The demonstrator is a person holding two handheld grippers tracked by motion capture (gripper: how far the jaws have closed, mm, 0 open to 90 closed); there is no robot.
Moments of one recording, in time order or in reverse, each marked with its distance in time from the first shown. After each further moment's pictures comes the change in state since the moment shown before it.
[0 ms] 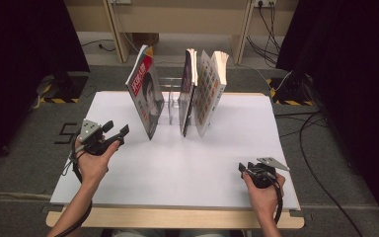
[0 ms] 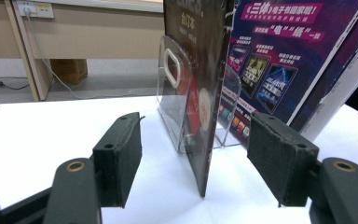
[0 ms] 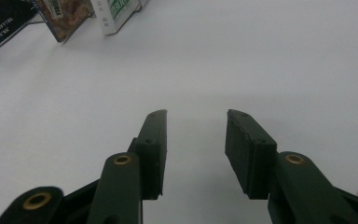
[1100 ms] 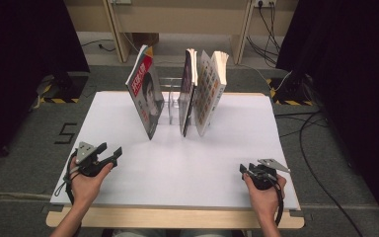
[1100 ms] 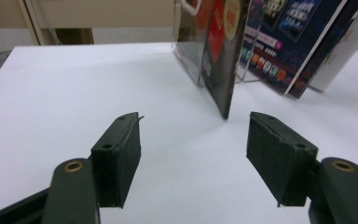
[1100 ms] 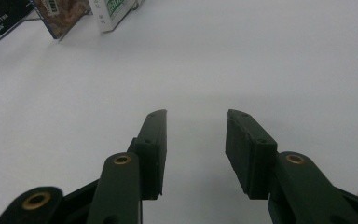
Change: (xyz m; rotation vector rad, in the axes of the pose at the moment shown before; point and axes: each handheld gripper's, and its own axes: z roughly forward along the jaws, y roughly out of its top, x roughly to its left) left arm 0.022 -0.064 -0.025 0.117 0.033 0.027; right arm 0.001 -0.003 -0.004 0.006 -0.015 0.010
